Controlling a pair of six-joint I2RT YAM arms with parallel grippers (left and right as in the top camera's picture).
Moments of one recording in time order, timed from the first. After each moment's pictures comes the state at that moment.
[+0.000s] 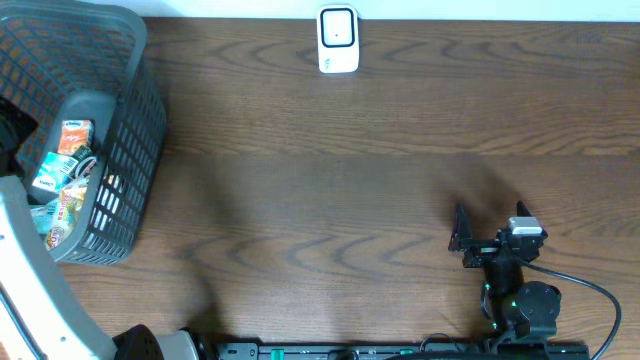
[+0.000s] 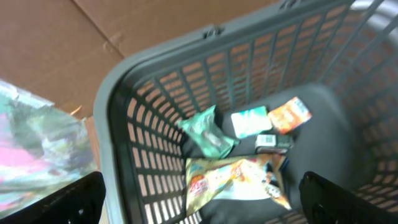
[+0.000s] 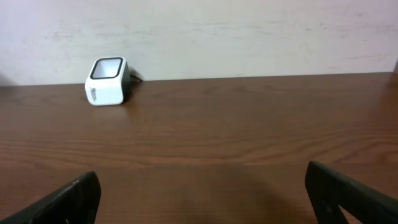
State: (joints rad) left arm 0.45 1.50 1.99 -1.43 -0.52 -0.41; right arm 0.02 0.02 0.01 -0.07 -0.03 0.04
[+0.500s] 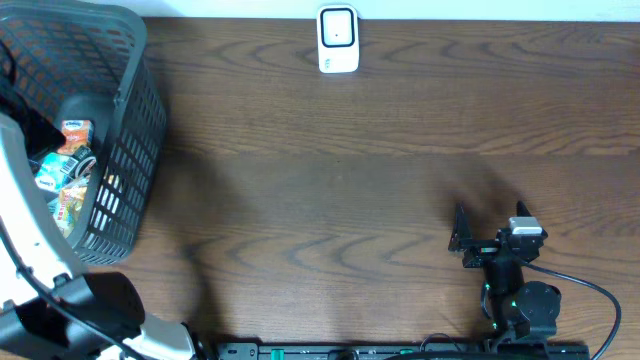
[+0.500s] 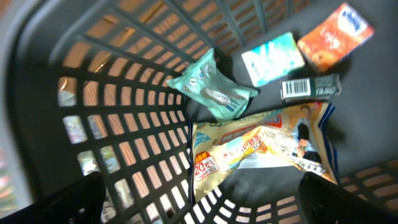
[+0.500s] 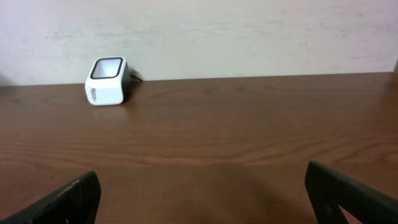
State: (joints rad) left arm 0.49 1.73 1.93 -1.48 -0.46 -0.28; right arm 0.02 0.02 0.01 -0.07 -0.03 0.04
